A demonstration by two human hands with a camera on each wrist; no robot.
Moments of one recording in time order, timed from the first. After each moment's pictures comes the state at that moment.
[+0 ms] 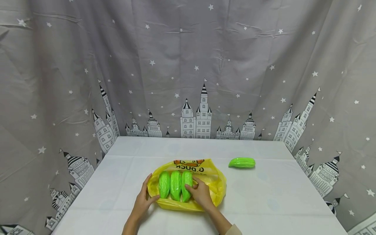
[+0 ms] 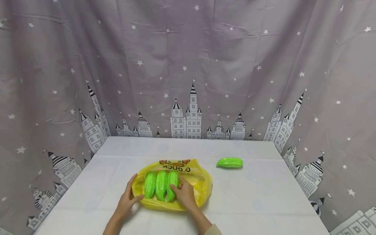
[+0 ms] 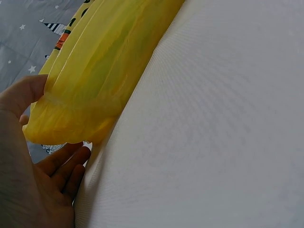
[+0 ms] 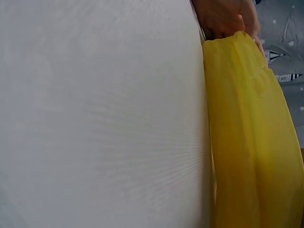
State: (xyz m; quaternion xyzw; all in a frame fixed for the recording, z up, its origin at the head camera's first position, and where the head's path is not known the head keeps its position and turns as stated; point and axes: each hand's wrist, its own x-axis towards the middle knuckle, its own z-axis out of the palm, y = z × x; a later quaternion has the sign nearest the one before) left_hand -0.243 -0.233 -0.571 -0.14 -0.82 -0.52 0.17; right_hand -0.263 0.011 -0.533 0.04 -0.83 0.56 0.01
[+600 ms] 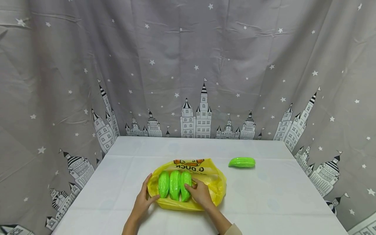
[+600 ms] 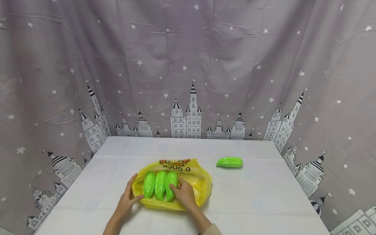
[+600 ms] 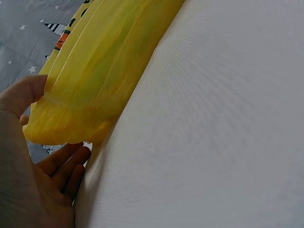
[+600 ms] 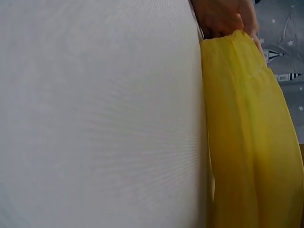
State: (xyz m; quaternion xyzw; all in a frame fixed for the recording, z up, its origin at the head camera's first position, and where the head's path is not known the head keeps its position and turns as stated) left_hand -0.243 -0.234 -0.570 -0.12 -0.83 -0.52 0.15; right_hand -0.265 0.010 -0.532 0.03 -0.86 0.51 0.00
